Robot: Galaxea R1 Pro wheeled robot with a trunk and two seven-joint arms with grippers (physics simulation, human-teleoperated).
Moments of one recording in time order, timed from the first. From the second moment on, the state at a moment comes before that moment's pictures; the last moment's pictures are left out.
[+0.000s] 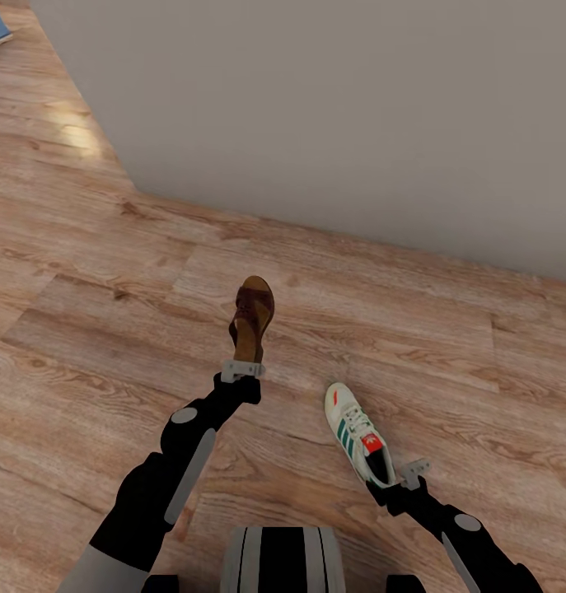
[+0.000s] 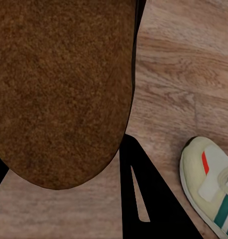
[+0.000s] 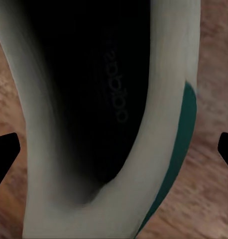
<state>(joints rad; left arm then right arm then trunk) -0.51 -0.07 -0.29 -1.39 0.19 0.46 -0.02 -0.39 -0.17 0.01 -0.69 0.01 -0.04 0.42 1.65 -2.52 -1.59</state>
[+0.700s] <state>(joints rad) -0.51 -0.07 -0.29 -1.39 0.19 0.46 -0.02 -0.39 -0.17 0.01 -0.69 0.01 -0.04 0.42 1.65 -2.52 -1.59</state>
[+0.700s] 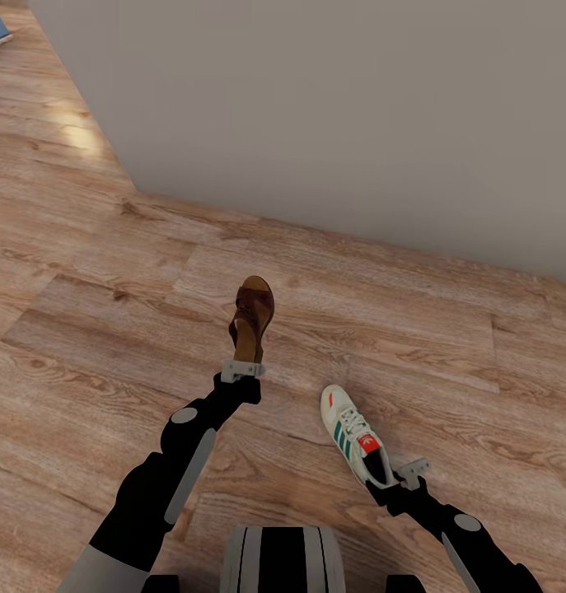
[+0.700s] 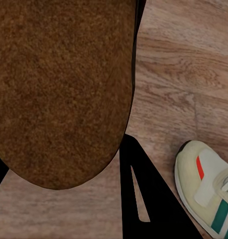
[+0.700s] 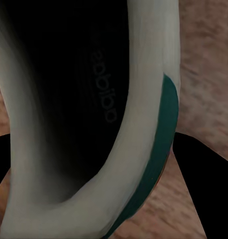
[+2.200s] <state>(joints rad) -0.51 -0.07 -0.28 -1.43 0.20 0.57 -0.02 -0.39 -0.16 0.00 -1.41 0.01 0.48 0.42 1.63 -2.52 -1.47</state>
